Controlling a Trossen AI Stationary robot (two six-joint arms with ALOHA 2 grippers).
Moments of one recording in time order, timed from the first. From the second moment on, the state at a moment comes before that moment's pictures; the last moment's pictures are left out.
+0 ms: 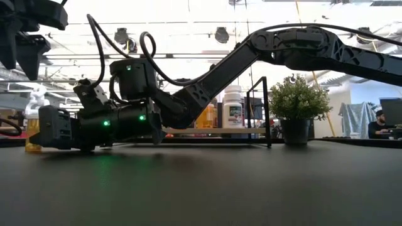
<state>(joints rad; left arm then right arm) -0.31 0.86 0.85 -1.33 -0.13 -0.63 0.01 2.88 2.18 0.54 0.00 0.07</state>
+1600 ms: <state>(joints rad) -0.27 1.21 0.85 0.06 -0.39 -0.01 0.09 1.71 0.87 0.75 0.08 0.04</state>
